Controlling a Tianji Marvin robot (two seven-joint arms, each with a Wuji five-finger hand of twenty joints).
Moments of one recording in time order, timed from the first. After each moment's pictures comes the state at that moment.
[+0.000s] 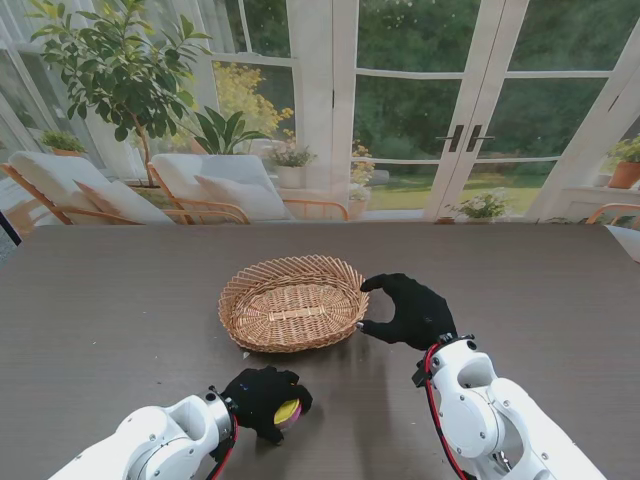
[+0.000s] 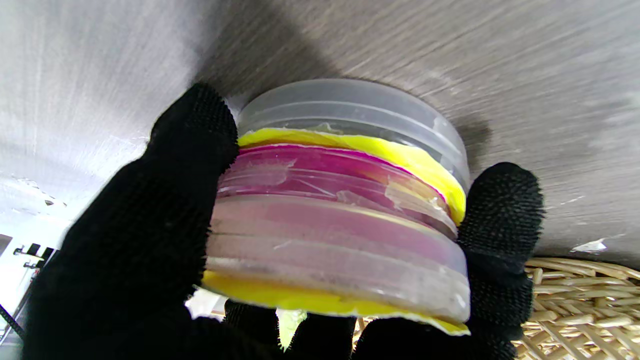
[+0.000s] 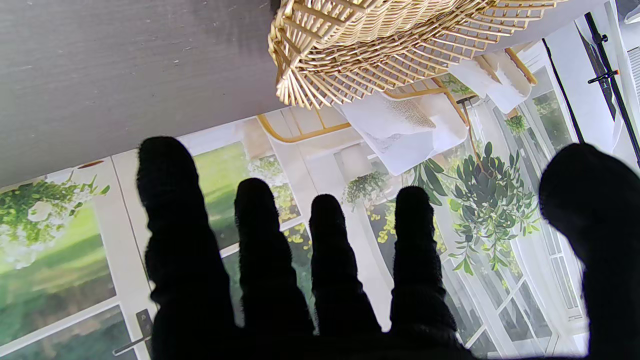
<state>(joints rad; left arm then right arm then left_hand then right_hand) 1.63 -1.01 -1.01 -1.66 1.01 -0.19 -0.14 -1.62 -1.11 1.18 -1.74 -0.79 0.06 -0.16 0.82 -0.79 0.52 -0.06 0.58 -0.06 0.43 0.74 0.60 0.23 0.19 0.99 0.59 0.47 0.47 0.86 0.82 0.49 1.11 0.55 0.19 -0.62 0.93 -0.13 0.40 -0.18 0.69 0.31 0.54 0.12 0.47 0.27 0.69 0.29 0.21 0.25 0.76 0.44 0.65 0.39</state>
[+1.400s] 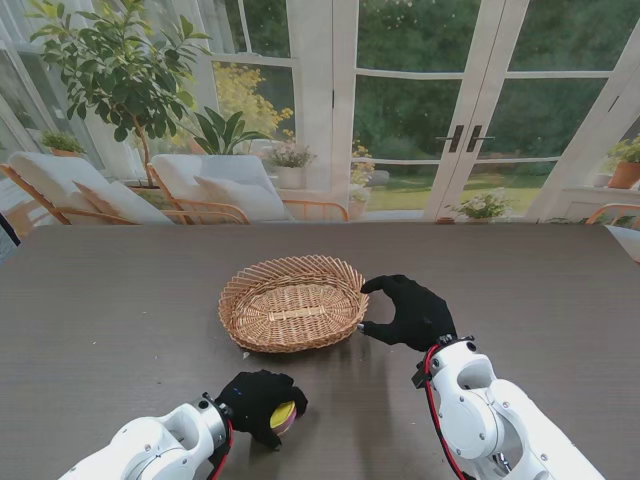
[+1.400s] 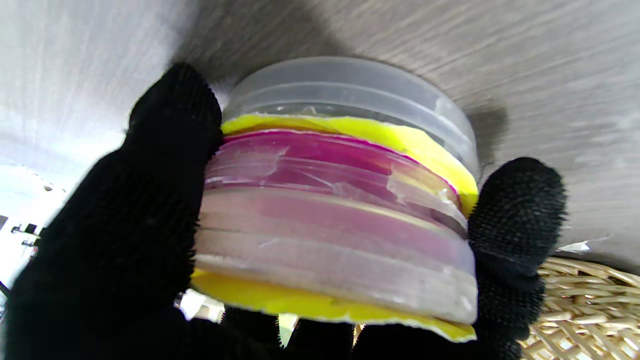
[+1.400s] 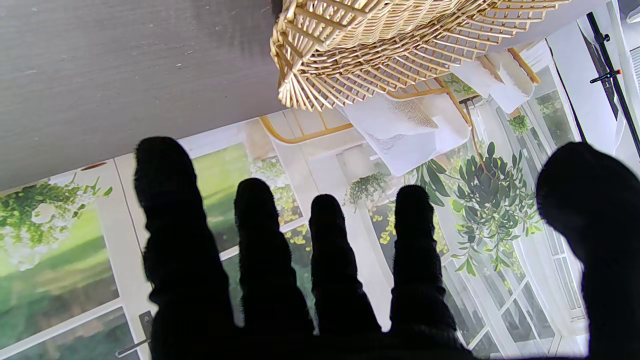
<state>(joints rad) 1.67 -1.01 -1.04 -1.65 1.02 -0.20 -0.06 -1.62 -1.11 1.18 -1.74 -0.79 0.06 -0.16 0.79 -0.85 0.50 -0.07 0.65 -0.07 0.49 0.71 0.71 0.24 0.16 0.99 0.70 0.50 0.46 0.94 0.91 0.52 1.13 0.54 0.19 -0.63 0.95 -0.13 0.42 -0.18 0.69 0.31 0.54 0.12 0.47 0.27 0.69 0.29 0.21 0.25 0.76 0.45 0.65 0.39</state>
